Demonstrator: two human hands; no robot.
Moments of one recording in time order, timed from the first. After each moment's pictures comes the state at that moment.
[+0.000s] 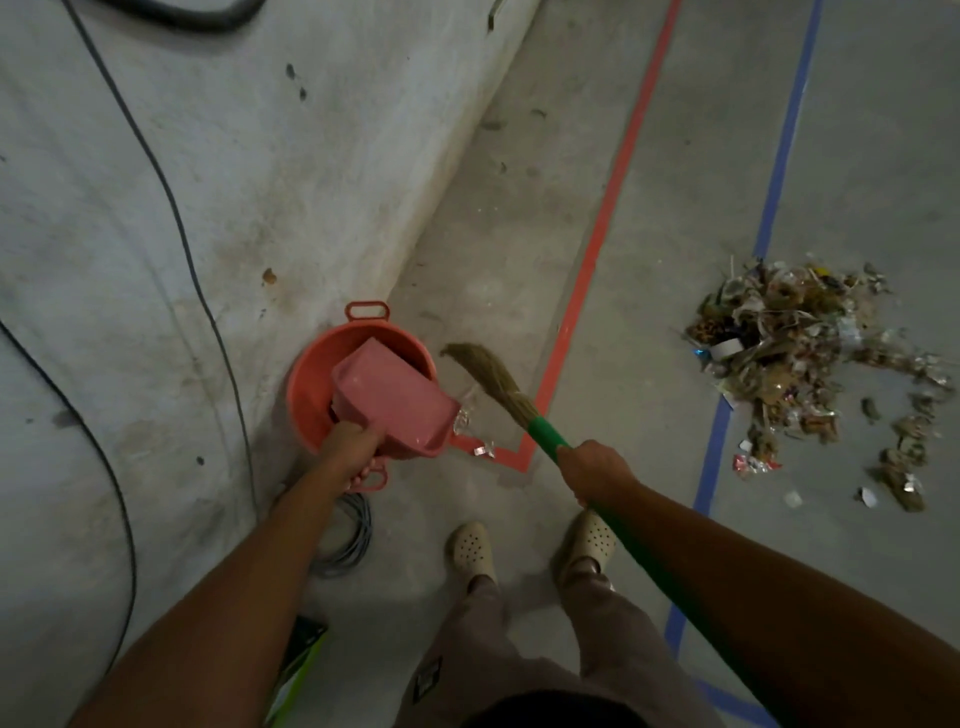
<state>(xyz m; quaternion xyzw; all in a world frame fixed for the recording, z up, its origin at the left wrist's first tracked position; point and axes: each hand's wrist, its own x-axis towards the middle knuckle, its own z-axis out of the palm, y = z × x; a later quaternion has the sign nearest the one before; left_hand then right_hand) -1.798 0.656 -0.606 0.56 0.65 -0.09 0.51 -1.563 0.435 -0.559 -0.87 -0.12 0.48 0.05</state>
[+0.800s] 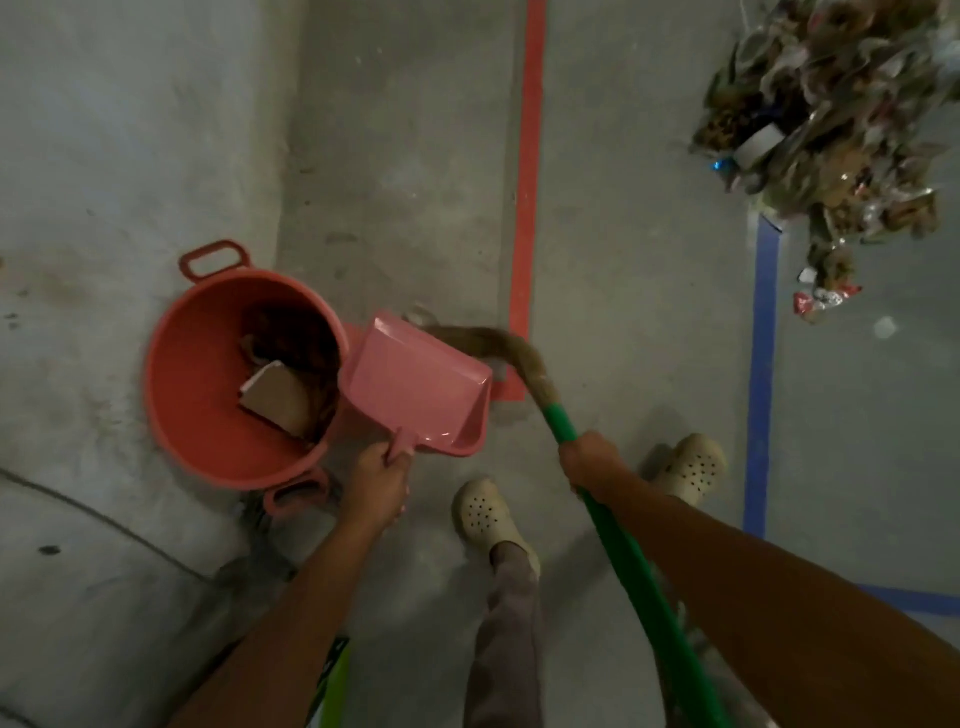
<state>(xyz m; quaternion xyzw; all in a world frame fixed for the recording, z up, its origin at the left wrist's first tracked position) -1.731 0.560 -0.834 0.65 0.58 -0.14 0.47 -1.559 0.367 -0.886 -0.83 0.05 0.54 0.10</state>
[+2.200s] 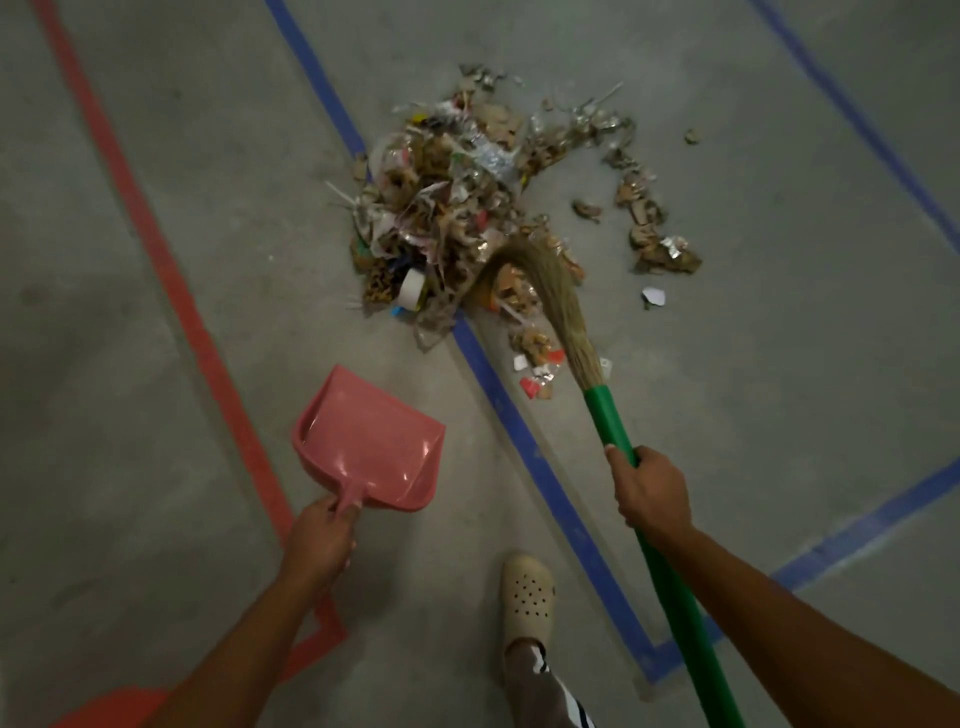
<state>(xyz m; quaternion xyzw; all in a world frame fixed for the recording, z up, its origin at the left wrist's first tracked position) -1.285 0.360 -0.917 0.80 0.36 -0.26 0.41 -1.236 -0.013 -0.898 -0.85 0.35 0.26 0.30</state>
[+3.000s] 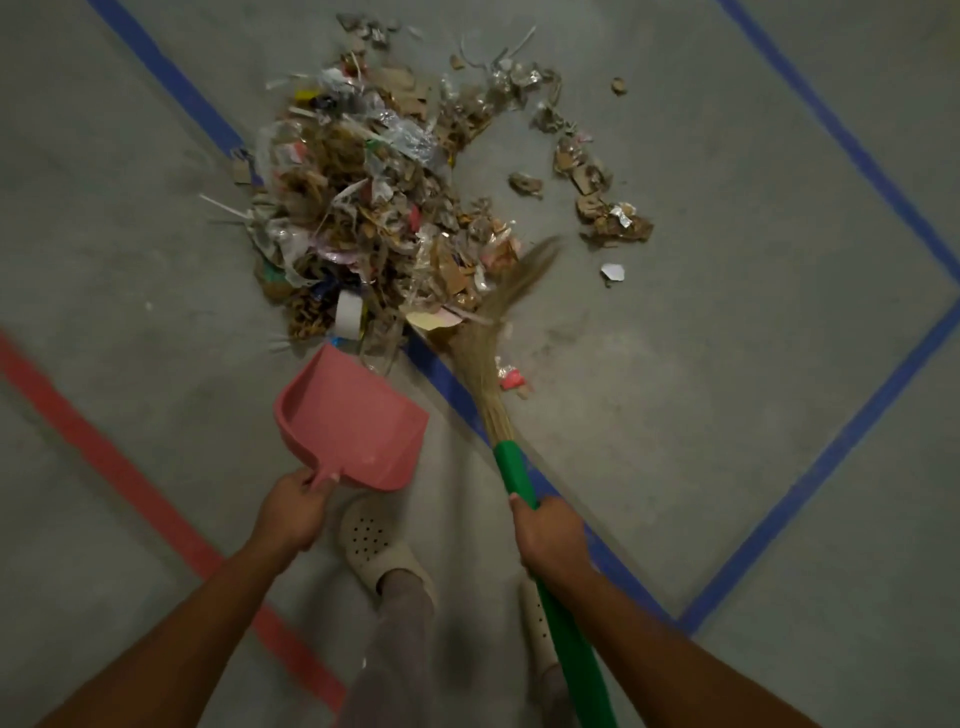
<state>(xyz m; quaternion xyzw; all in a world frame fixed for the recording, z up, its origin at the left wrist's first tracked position) -1.101 0.413 -1.022 0.81 0.24 -0.37 0.38 -1.188 0.129 -0.960 -0.74 0.49 0.36 0.30</state>
